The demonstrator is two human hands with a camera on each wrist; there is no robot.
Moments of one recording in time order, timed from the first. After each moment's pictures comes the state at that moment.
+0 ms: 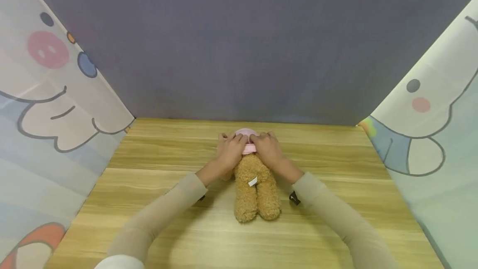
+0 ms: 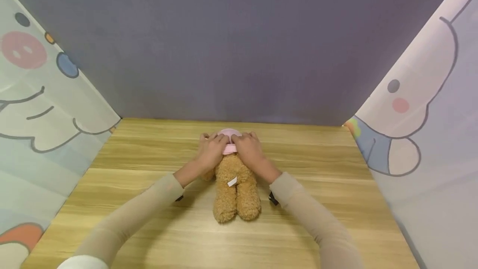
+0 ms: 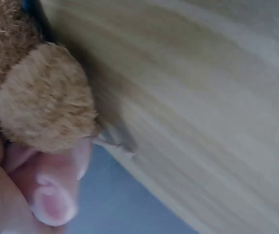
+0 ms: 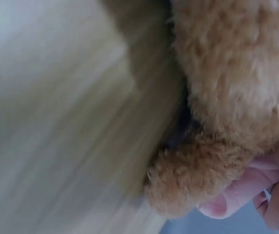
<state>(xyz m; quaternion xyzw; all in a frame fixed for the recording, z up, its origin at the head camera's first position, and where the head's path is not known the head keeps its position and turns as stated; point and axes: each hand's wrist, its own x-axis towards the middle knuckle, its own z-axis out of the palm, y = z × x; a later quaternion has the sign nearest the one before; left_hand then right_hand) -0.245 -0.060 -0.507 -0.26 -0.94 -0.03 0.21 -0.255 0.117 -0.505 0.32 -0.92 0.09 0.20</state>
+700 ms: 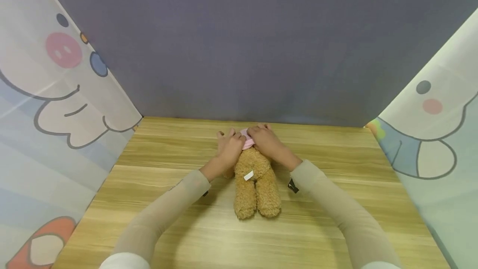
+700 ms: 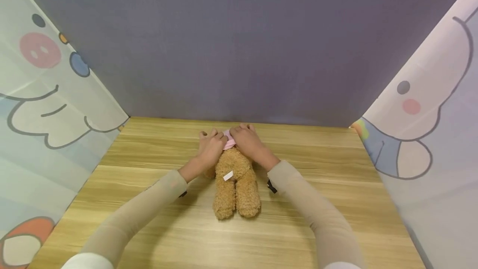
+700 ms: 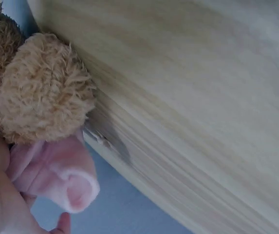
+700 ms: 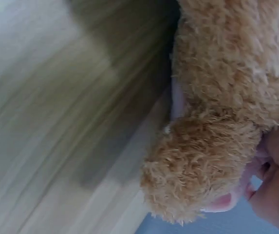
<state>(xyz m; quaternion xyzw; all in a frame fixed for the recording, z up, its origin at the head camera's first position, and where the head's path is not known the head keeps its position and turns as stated) -0.249 -0.075 -0.506 -0.21 -0.96 0.02 0.16 -0.281 0.096 -0.483 0.35 -0.93 0.08 0.07</state>
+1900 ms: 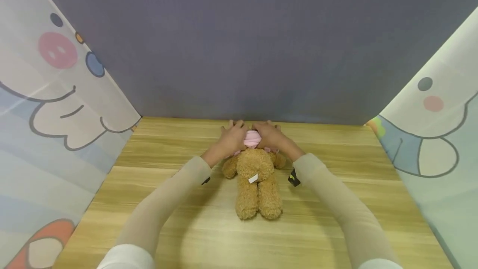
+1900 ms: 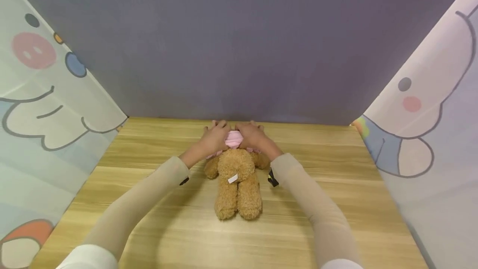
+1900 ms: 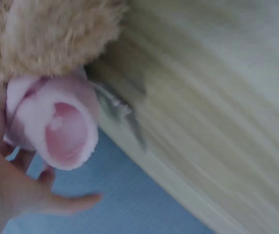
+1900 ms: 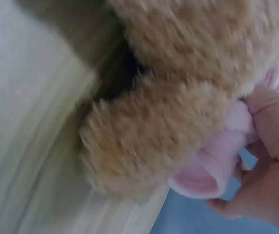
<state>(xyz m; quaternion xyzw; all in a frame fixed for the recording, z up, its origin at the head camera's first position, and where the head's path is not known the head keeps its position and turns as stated) -0.291 -0.071 -0.485 -0.21 -0.97 -0.07 -0.03 -0.312 0.114 -0.483 0.27 -0.94 0.18 -0.10</state>
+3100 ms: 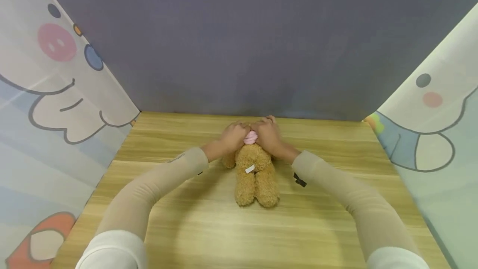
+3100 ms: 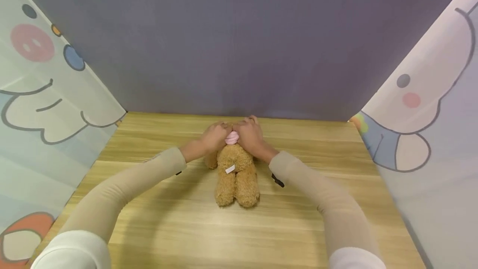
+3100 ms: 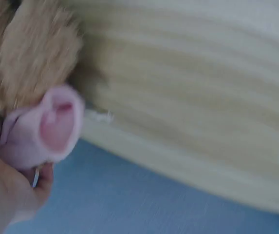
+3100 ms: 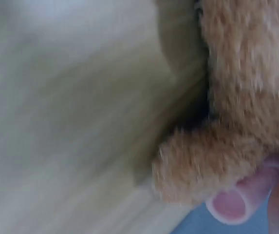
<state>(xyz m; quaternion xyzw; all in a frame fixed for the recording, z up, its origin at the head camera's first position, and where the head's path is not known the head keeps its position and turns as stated) -0.278 -0.076 -0.486 -0.37 -0.92 -0.02 0.10 -0.283 0.103 -0.494 0.31 -0.93 0.11 0.16</state>
